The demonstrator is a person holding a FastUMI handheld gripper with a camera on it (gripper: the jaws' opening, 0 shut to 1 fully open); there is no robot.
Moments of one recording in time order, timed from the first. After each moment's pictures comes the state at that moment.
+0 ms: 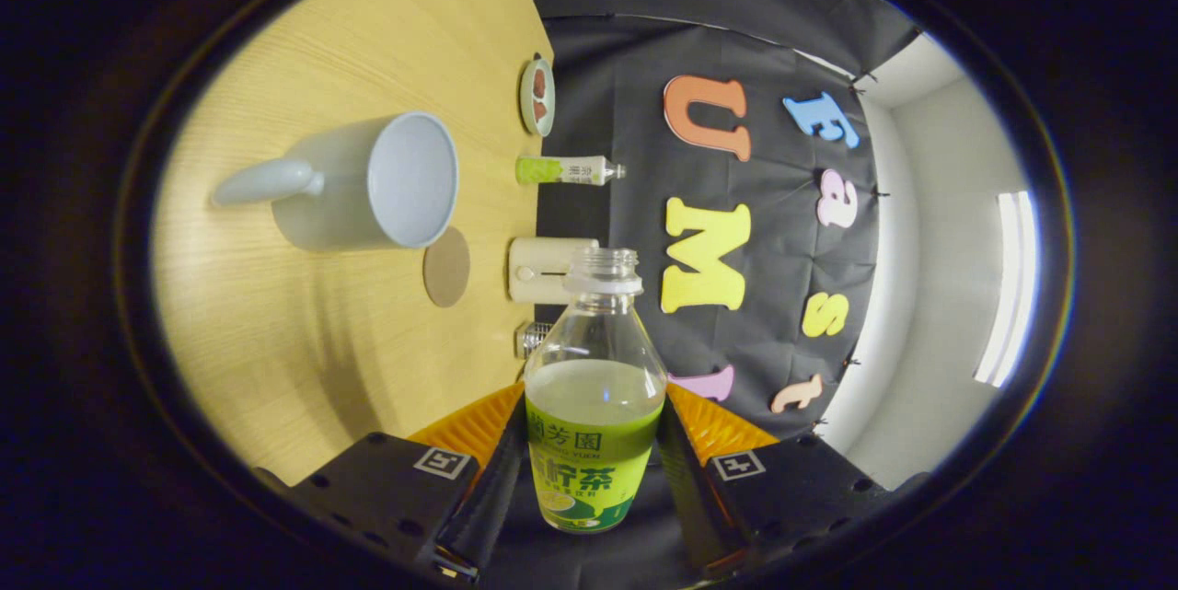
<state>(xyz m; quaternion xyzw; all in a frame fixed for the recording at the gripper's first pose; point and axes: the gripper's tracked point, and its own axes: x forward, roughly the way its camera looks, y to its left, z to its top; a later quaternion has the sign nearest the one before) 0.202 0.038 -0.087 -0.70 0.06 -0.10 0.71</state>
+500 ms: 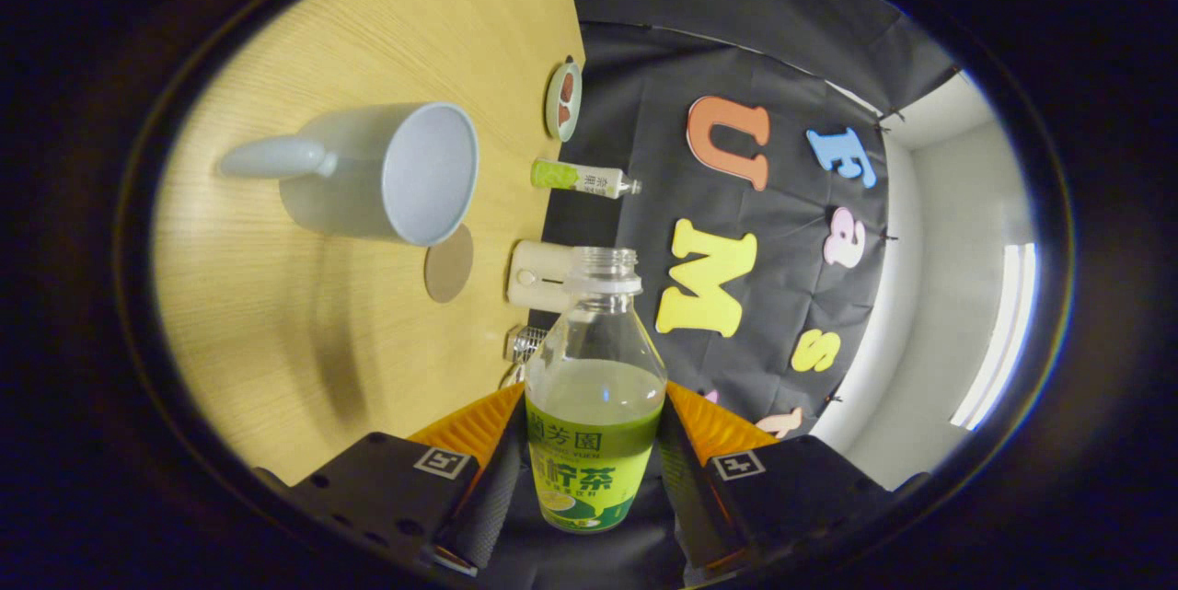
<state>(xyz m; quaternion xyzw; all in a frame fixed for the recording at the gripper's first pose) 0.210 0.052 -0.078 -0.74 0.04 -0.09 0.66</state>
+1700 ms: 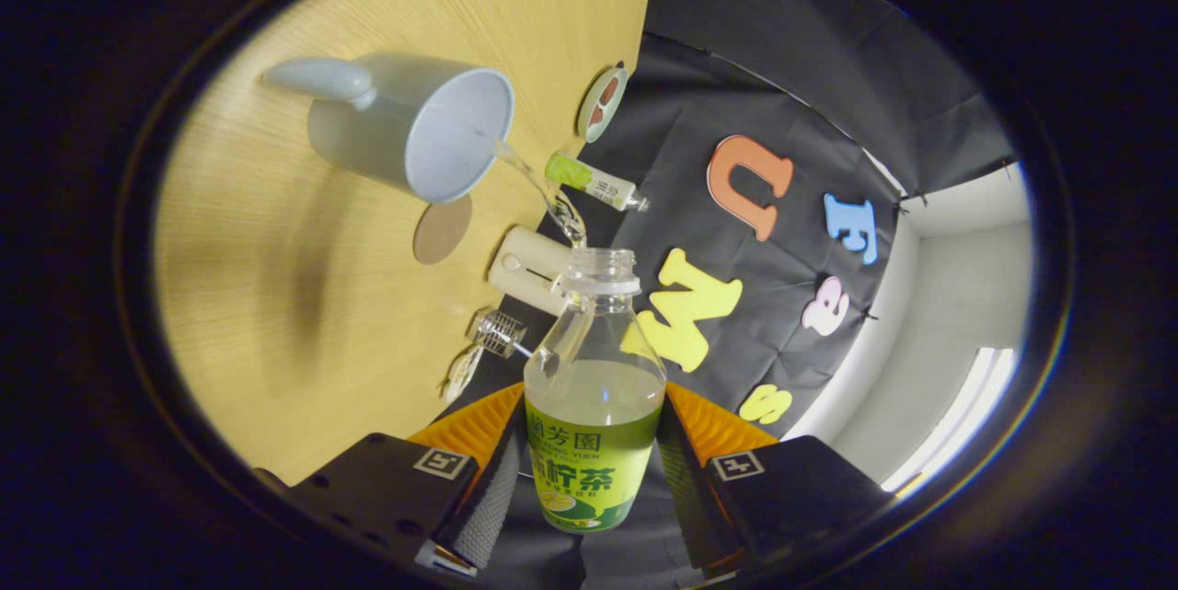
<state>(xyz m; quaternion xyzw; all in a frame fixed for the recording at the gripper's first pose) 0.215 0.059 -0.050 -0.83 0.02 -0.10 0.55</state>
